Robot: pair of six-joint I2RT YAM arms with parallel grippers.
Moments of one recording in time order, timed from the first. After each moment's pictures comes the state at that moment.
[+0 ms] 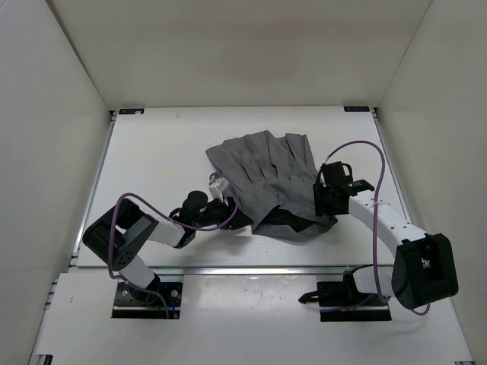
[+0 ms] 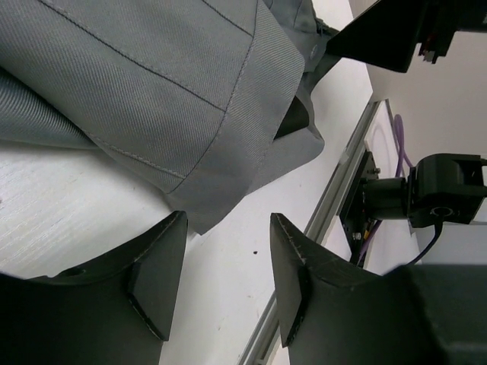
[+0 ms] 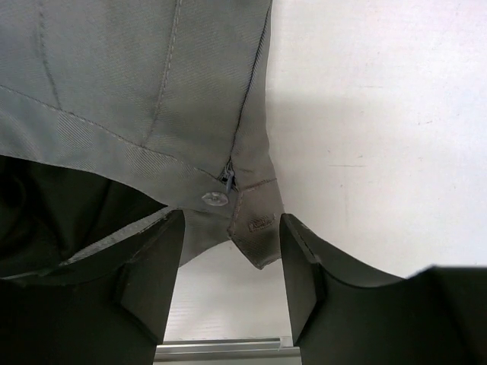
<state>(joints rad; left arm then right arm) -0.66 1.60 0.37 0.88 0.48 -0.77 0.28 1.26 0.78 -0.65 0.16 0.18</state>
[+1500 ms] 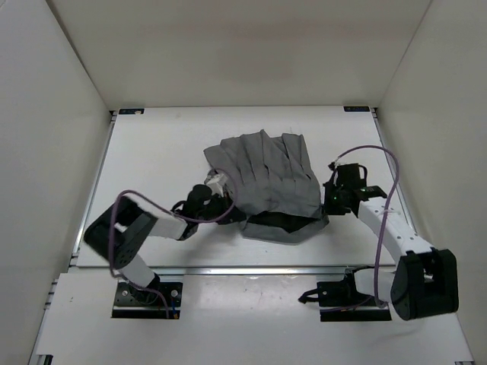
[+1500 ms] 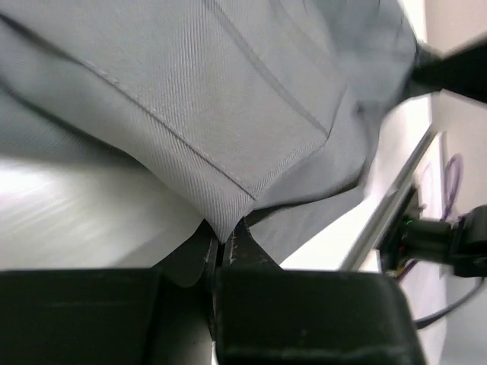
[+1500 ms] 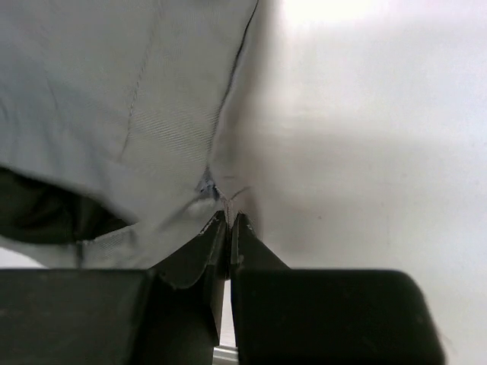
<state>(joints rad) -0.66 1.67 0.48 0.68 0.36 -0.75 0.17 1.20 0.73 -0.58 -0.06 0.16</state>
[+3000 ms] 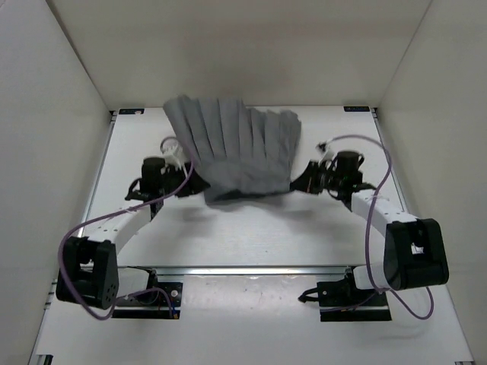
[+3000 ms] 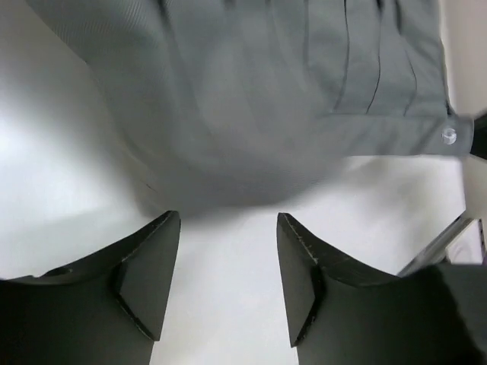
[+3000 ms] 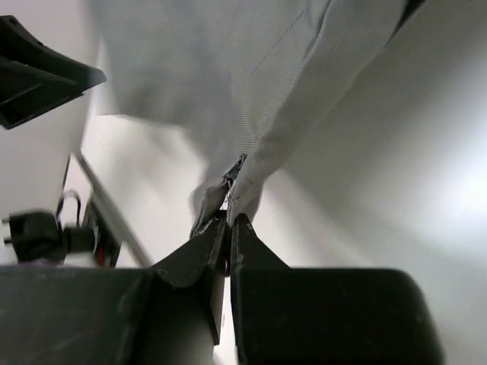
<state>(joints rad) -0.19 1.23 0.75 0.05 0.46 -0.44 0.11 1.36 0.81 0.07 -0.80 0.43</state>
